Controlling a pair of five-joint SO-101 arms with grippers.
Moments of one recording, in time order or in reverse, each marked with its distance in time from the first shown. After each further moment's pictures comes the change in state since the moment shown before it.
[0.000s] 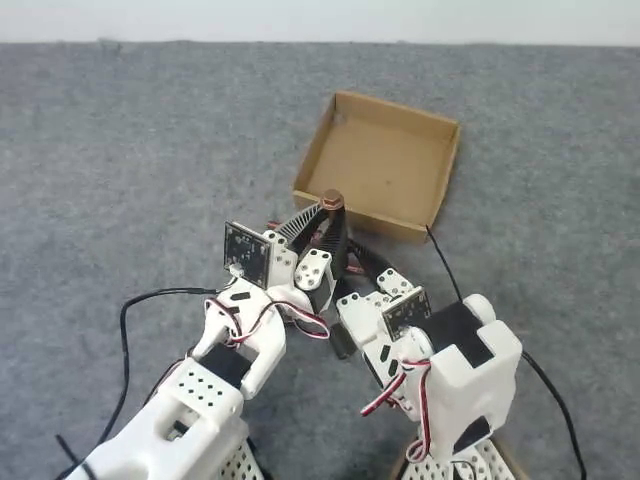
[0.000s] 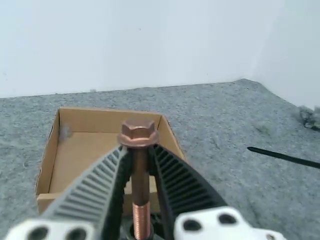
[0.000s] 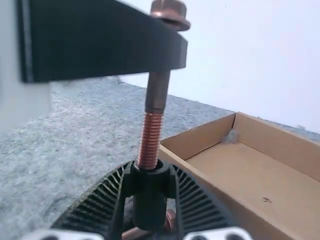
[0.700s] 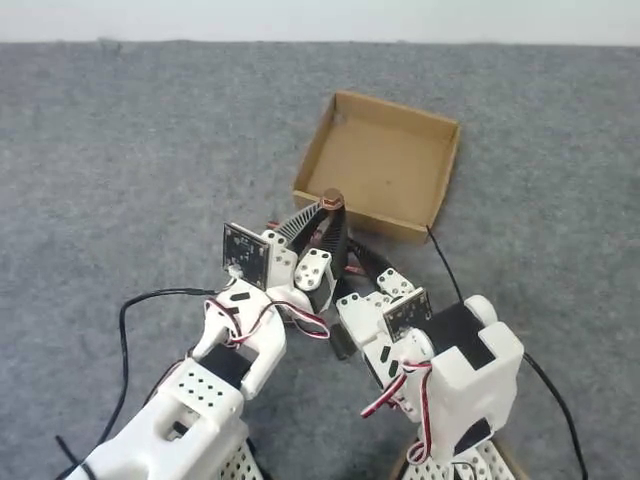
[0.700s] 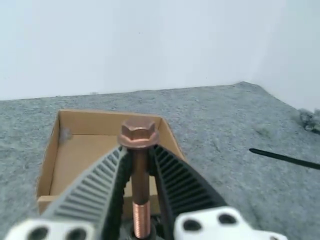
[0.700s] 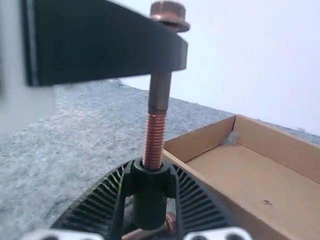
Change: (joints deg) left arm -0.4 0.1 0.0 -2.0 0.0; right arm 0.0 -0.2 0.1 0.0 0.0
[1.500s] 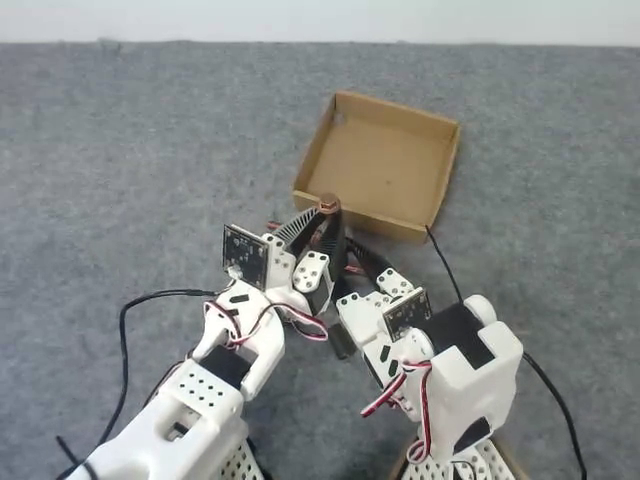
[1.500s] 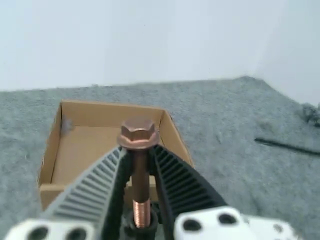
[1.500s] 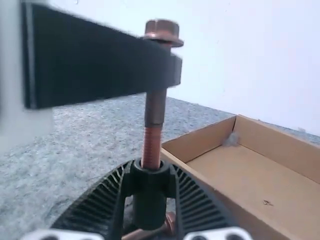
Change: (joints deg) left arm -0.1 0.0 1.8 0.0 0.4; right arm 0.0 0.0 0.0 0.0 0.0
